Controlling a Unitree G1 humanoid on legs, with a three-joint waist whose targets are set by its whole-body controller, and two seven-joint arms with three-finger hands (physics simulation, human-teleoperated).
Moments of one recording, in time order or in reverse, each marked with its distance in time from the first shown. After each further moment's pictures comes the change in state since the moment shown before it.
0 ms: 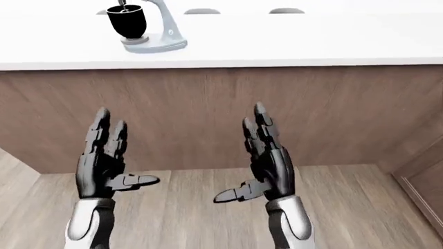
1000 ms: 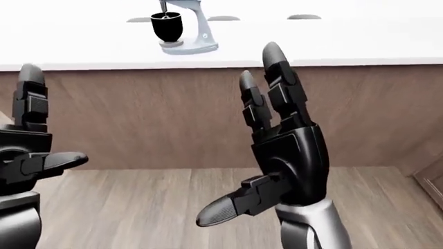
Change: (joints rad) left arm -0.165 0.136 0.237 -0.636 -0.369 0.492 0.285; right arm -0.184 -0.222 0.009 -0.504 0.348 0.291 -0.412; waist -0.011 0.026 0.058
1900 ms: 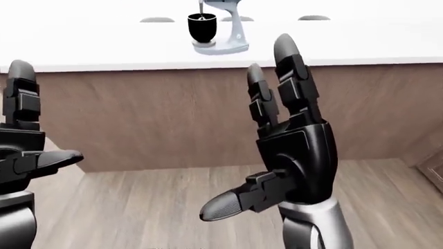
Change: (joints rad) left arm -0.014 0.017 0.017 -0.009 -0.005 0.004 0.016; right arm -0.015 0.033 -0.022 -0.002 -0.023 -0.013 0.001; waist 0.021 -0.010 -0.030
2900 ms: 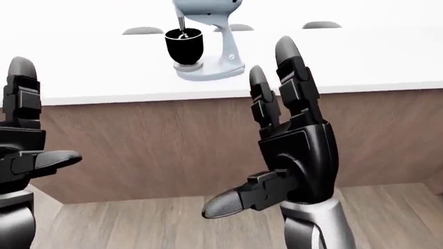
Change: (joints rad) left arm -0.010 0.009 -0.003 -0.007 -0.025 0.003 0.006; right arm 0.007 -0.020 -0.009 0.002 0.009 0.003 -0.012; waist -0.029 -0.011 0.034
